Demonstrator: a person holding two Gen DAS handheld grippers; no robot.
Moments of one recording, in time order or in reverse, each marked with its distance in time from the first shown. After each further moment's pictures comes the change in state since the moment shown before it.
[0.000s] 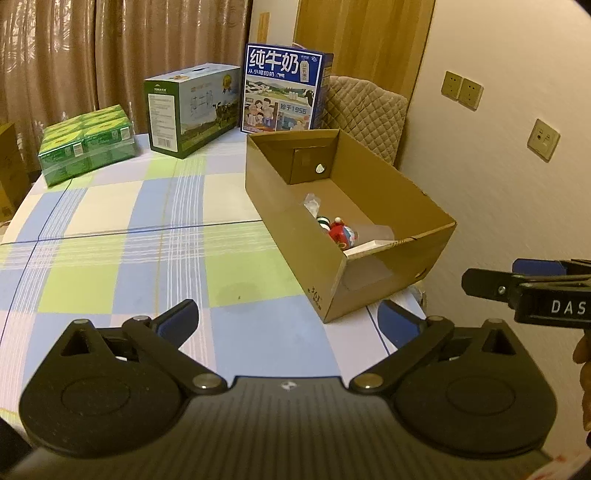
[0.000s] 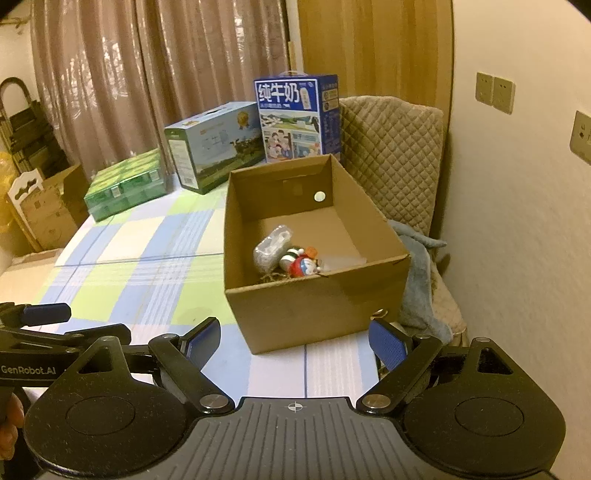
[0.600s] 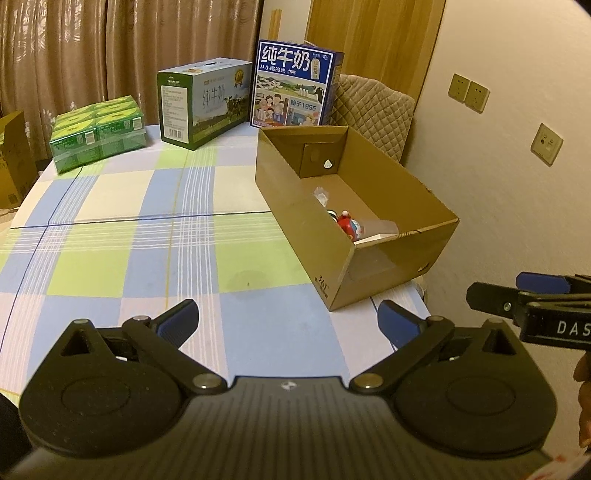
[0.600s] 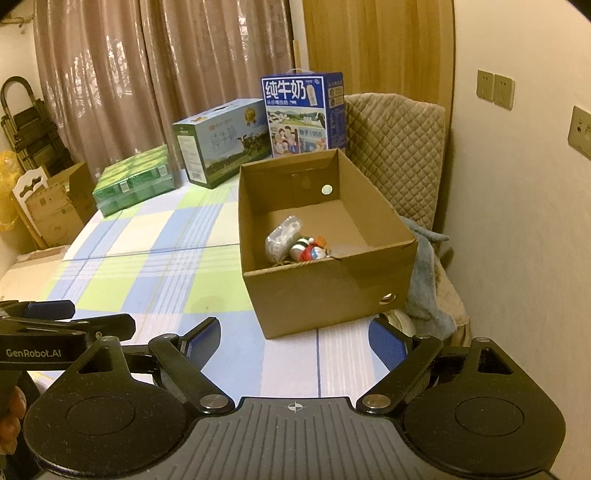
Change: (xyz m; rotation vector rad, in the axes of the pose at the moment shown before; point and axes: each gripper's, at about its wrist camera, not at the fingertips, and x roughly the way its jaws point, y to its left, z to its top) left arm -0.011 0.012 -0.010 -0.027 0.010 0.009; right arm -0.012 0.015 -0.017 0.009 0.007 0.008
